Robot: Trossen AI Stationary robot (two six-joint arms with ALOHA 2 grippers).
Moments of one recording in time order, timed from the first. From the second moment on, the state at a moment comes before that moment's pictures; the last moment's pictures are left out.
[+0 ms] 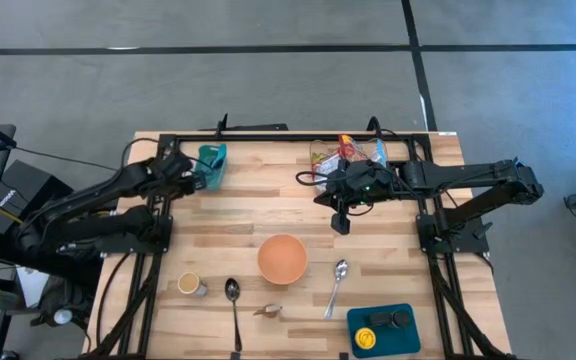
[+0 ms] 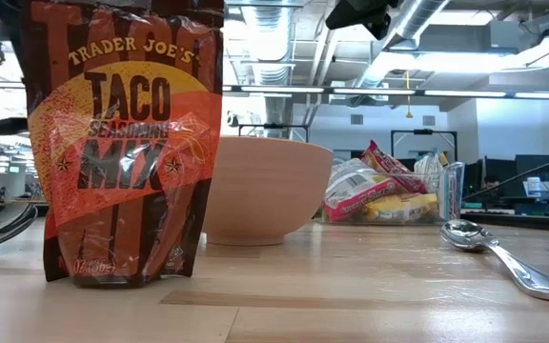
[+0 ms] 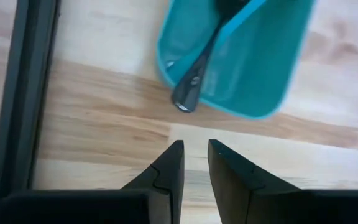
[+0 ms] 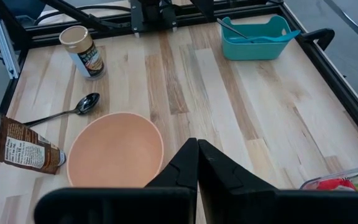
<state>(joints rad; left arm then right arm) 0.65 0.78 0.54 -0.89 -0.15 -1.10 0.04 1.33 1.24 -0.55 0.13 0.15</state>
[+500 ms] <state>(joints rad) 0.50 0.63 0.54 -0.57 -0.12 -0.94 0.04 1.33 1.24 -0.55 0.13 0.16</state>
